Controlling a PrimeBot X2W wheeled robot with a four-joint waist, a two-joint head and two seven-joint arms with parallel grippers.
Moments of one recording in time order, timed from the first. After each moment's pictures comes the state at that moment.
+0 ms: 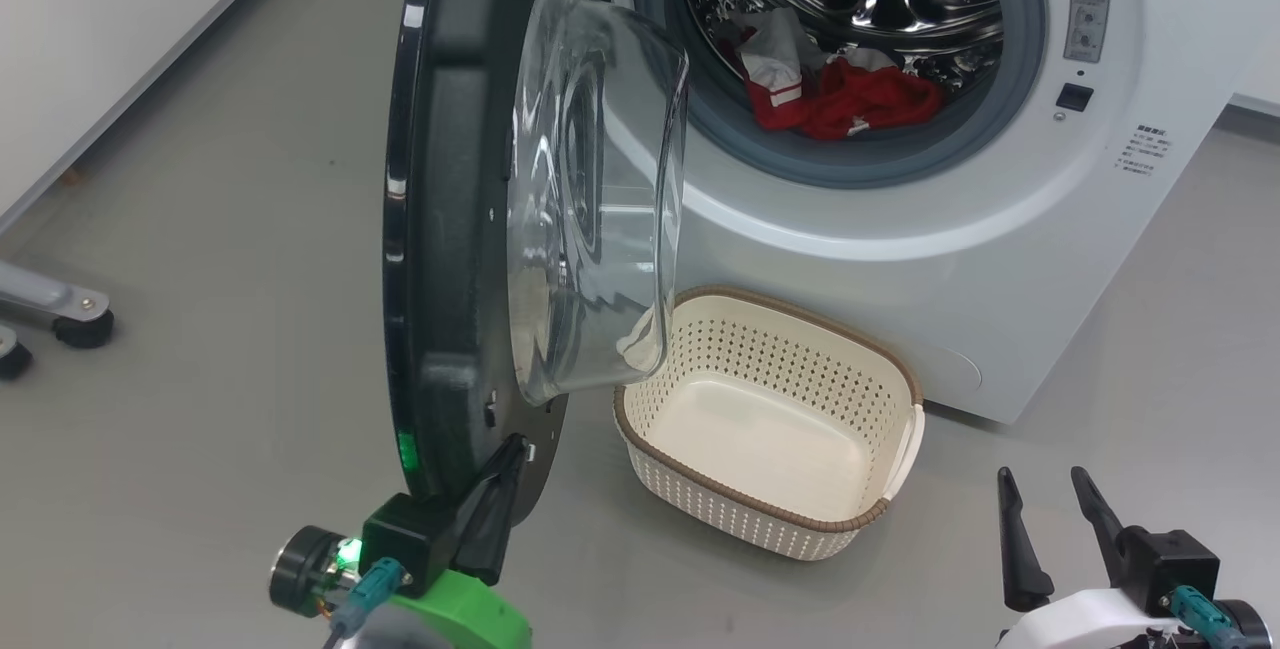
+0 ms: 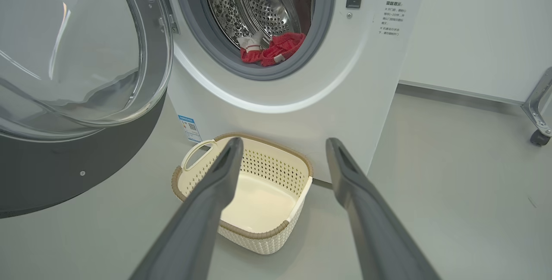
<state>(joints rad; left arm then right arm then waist) -0.07 0.09 -0.48 0.15 -0.35 0.04 -0.14 0.13 -0.14 0.15 0.23 0.34 -0.07 -0.25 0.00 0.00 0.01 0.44</state>
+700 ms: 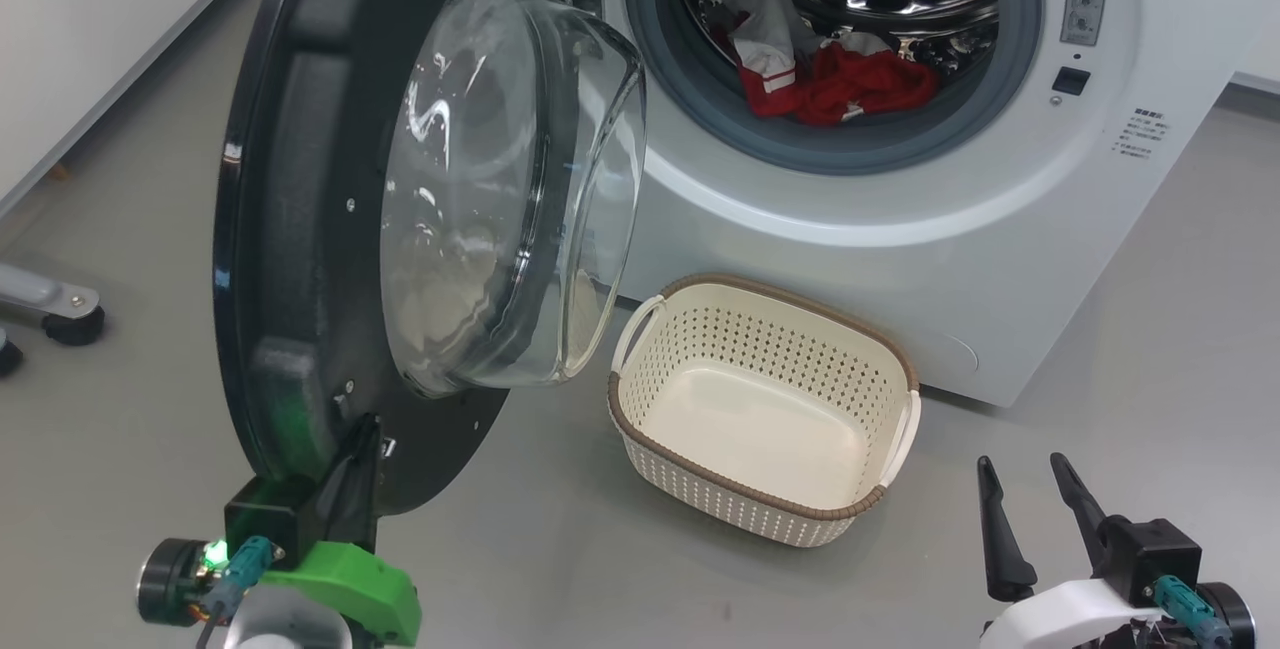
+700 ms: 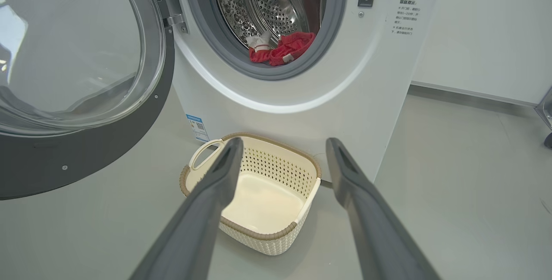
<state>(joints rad) -0.07 0.15 -0.31 0.21 -0.38 0.09 -0.15 0.12 -0.13 0.18 0.22 0.33 -0.07 -0.25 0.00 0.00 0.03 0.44</state>
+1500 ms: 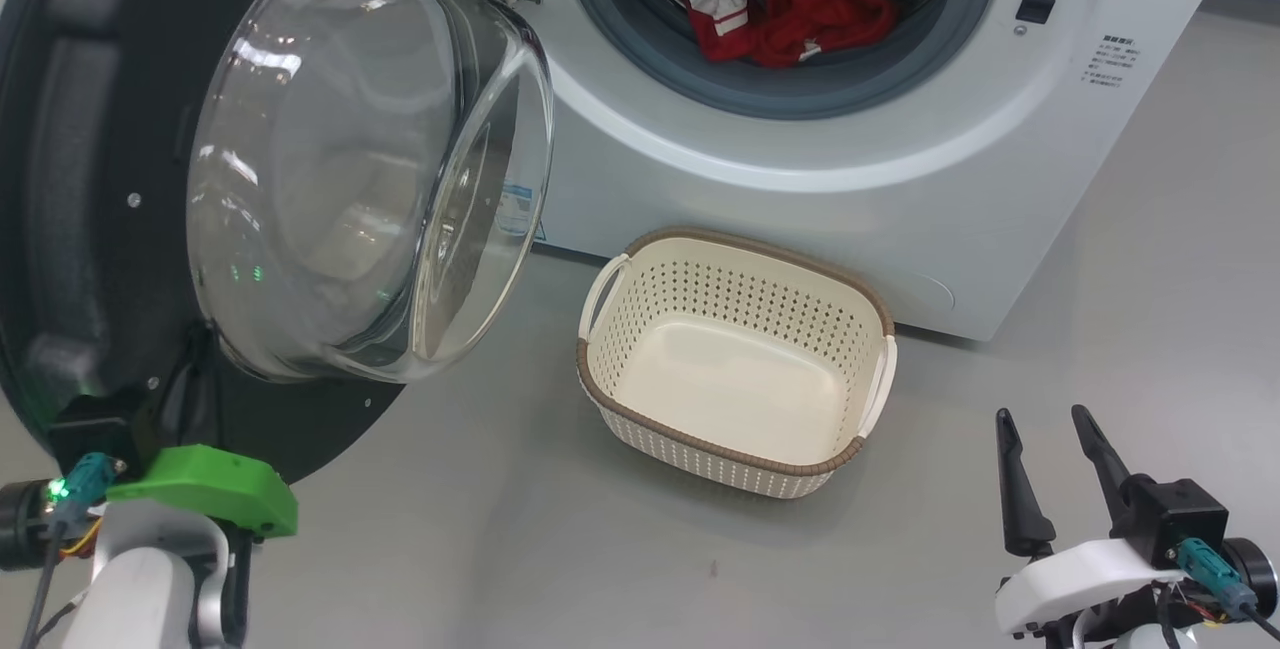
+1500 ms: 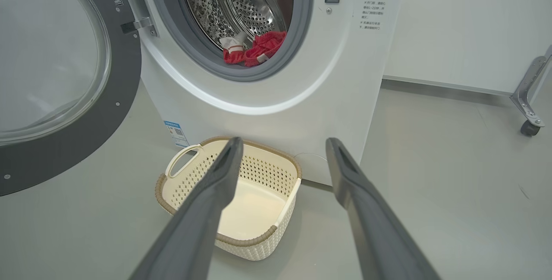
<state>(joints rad) -0.21 0.19 -0.12 0.31 -0.41 0.11 -0.18 0.06 -0.15 0.17 0.19 0.33 -0.07 -0.25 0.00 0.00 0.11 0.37</state>
